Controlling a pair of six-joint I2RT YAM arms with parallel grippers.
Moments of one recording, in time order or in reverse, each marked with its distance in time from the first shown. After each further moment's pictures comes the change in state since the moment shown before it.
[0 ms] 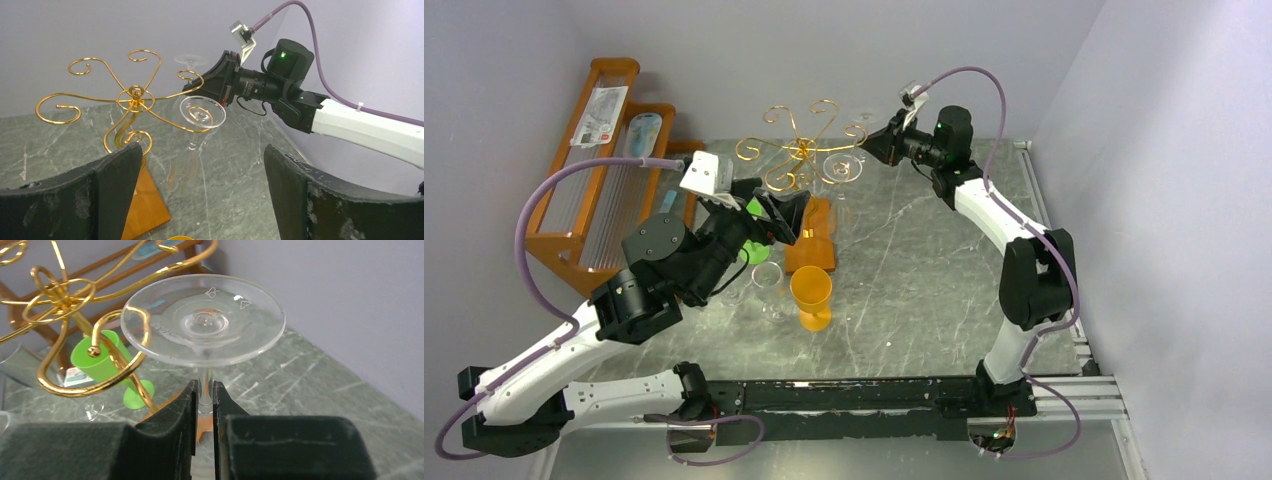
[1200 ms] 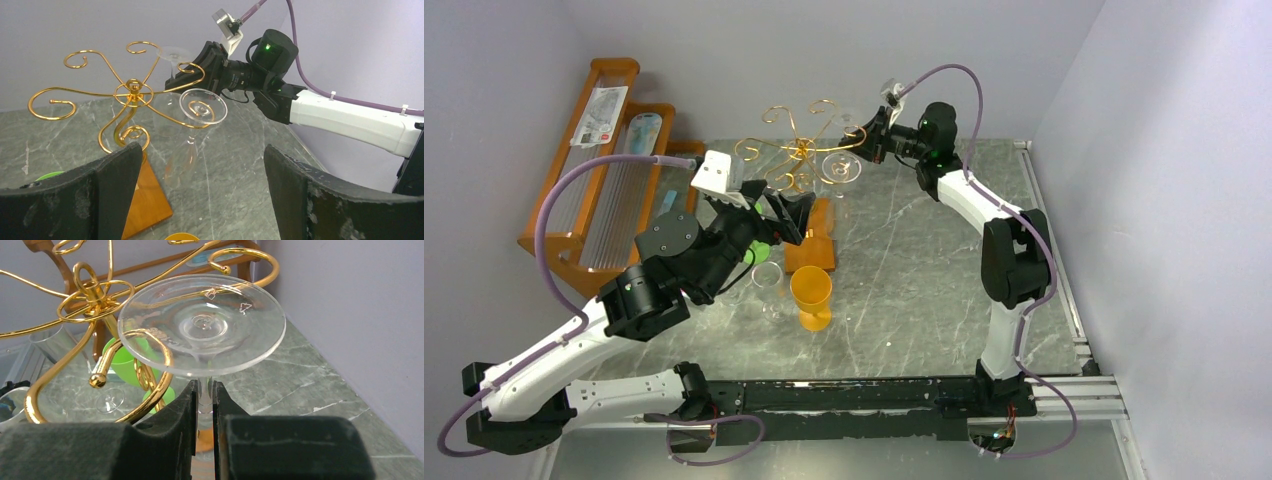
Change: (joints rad) left arm 0.000 0.026 0.000 -0.014 -0.008 -0.008; right arm 0.031 0.194 0.138 0.216 -0.258 0.072
